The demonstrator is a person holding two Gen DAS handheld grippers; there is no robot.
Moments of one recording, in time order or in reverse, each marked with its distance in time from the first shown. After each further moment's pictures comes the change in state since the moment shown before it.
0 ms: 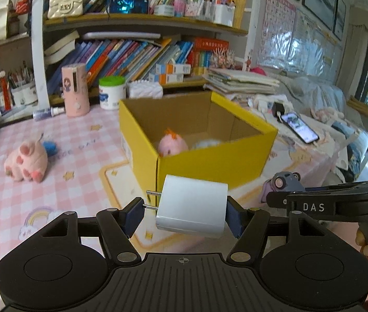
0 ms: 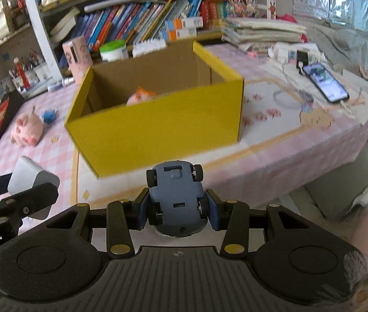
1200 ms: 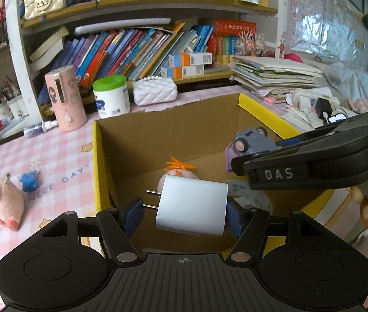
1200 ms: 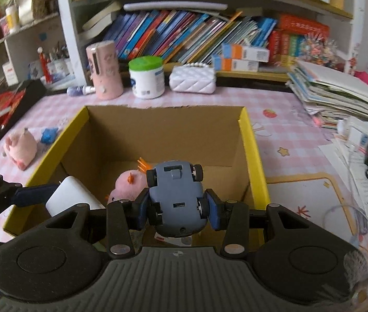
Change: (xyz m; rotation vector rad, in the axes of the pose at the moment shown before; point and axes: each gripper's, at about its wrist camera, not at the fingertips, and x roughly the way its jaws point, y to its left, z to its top) left arm 0.141 -0.025 0.067 0.020 0.078 0.160; right arm 0.139 -0.014 0.143 -0.308 0.017 0.200
